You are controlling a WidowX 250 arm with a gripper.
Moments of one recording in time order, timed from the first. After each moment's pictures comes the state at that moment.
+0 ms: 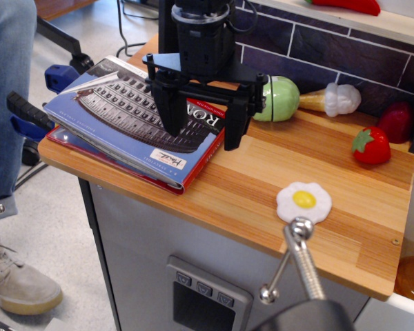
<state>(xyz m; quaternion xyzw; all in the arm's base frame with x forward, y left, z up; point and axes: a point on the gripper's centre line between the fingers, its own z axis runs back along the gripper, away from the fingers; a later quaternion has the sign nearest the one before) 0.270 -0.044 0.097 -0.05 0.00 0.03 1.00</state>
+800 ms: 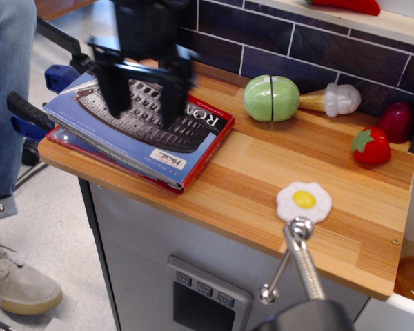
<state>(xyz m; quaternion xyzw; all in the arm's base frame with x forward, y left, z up) 0.266 0.027 0.102 -0.07 0.04 0.01 1.00</state>
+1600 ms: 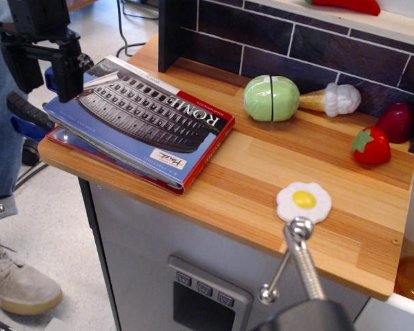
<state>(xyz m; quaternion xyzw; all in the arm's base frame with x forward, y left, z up) 0.287 0.138 0.068 -0.06 0.04 0.00 1.00</state>
